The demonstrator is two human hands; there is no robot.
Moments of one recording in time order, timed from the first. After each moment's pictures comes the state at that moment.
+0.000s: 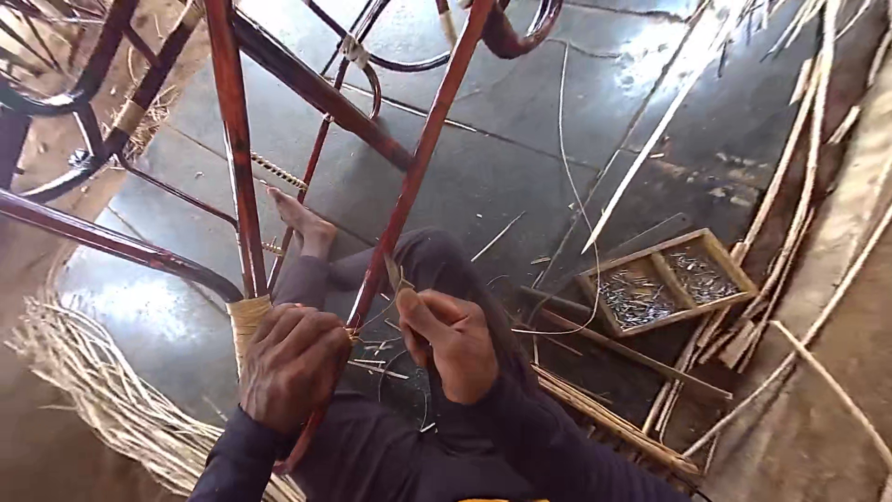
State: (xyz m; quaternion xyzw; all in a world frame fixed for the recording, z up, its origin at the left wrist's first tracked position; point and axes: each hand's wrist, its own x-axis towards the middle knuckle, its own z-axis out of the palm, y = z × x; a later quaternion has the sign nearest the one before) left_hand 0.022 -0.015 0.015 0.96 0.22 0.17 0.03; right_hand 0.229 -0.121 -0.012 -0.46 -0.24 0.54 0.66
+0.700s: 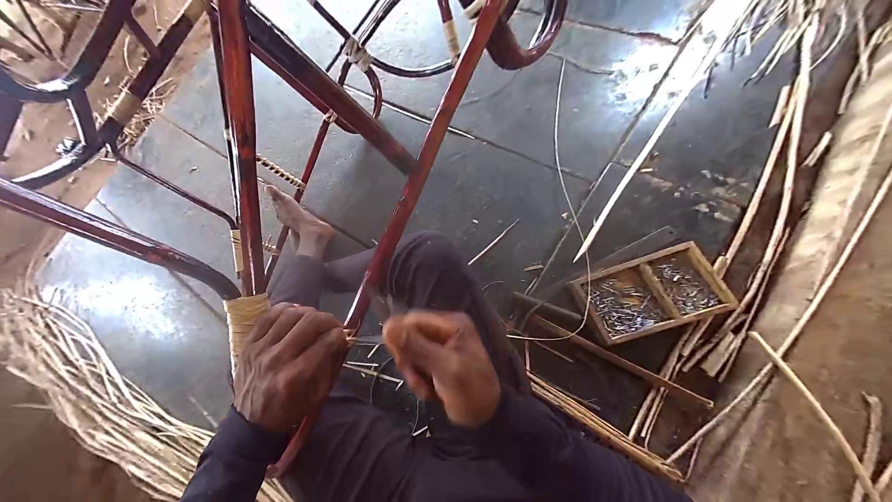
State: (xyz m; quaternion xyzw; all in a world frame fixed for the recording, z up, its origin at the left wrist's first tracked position) left_hand 0.023 -0.014 0.013 0.96 0.21 0.17 0.03; right_hand 0.232 -0.131 -0.011 -0.38 -0.30 0.60 0.63
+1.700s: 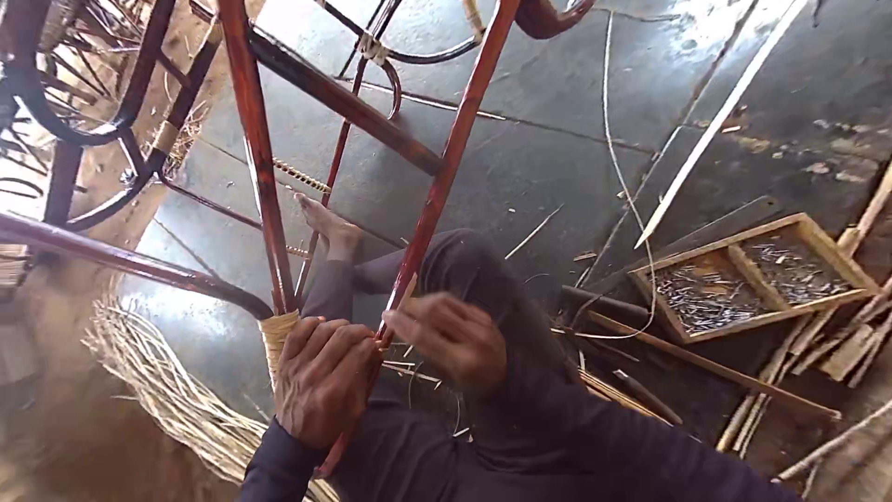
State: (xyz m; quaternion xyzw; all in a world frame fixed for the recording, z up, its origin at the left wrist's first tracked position) left_hand 0.021 -0.017 0.012 0.96 0.25 0.14 -0.01; right_hand 0.235 -0.083 -0.062 -0.46 -0.69 0.04 0.55
